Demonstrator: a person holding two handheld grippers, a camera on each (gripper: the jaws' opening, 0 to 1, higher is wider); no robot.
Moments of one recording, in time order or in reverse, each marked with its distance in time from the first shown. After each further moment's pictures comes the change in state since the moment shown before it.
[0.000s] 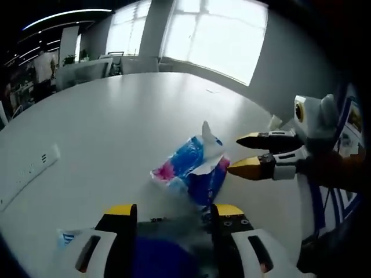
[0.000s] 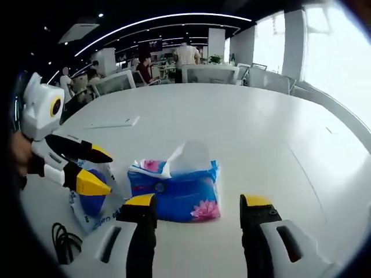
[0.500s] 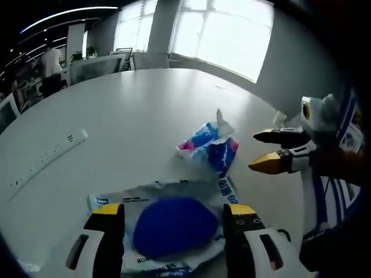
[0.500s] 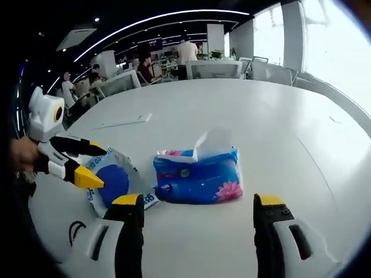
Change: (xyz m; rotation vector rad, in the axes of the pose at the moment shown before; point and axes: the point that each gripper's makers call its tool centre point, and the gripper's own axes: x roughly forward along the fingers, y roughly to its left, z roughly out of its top) left arm -0.047 0.034 -0.036 -0.015 0.037 0.058; right arm -0.020 0.037 -0.018 0.054 0.042 0.050
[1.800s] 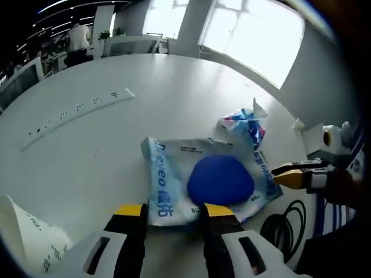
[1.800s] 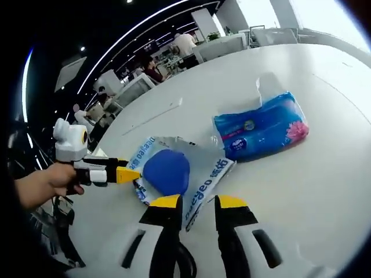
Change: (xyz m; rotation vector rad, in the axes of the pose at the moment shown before) left arm -0.026 0.057 -0.065 -0.145 0.090 0.103; right arm 0.003 0.093 -0.045 0.283 0.084 0.213
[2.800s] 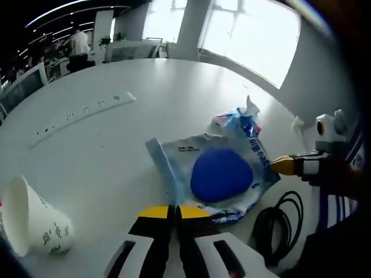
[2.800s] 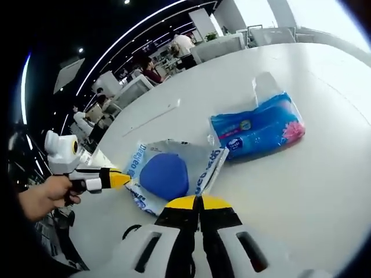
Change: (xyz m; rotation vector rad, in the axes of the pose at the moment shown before) left arm -0.020 -0.012 -0.005 -0.014 -0.059 0.019; right arm -0.006 -0.002 0.009 0.003 -0.021 -0.001
